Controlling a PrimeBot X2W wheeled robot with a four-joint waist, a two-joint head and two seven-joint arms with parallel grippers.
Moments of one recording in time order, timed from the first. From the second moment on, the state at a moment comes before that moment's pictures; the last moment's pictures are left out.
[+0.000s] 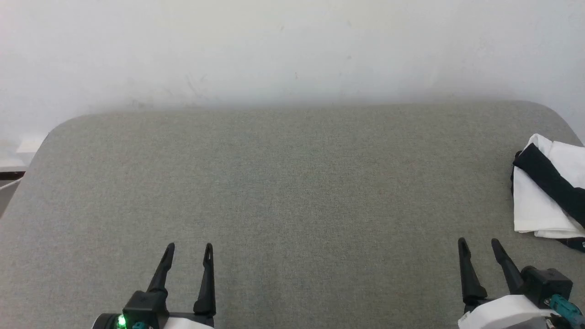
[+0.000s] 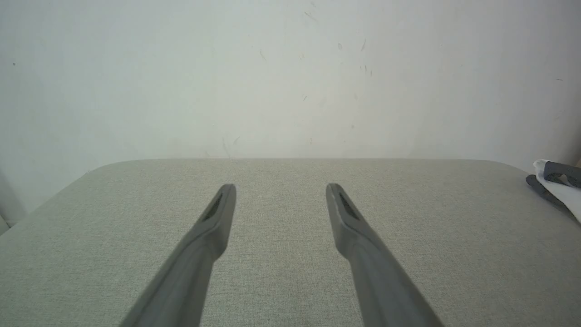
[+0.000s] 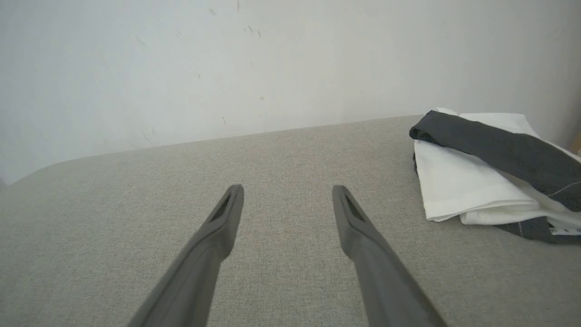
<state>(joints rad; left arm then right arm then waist) 0.14 0.06 -0.08 0.04 -0.10 0.01 -0.26 0.05 -0.05 -0.09 0.27 0.19 0.13 -0.25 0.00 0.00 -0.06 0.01</state>
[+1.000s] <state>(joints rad) 0.11 0.06 -0.08 0.01 -0.10 -0.02 -0.26 0.01 -0.05 -0.09 0.23 0.18 0.13 -0.26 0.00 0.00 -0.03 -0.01</state>
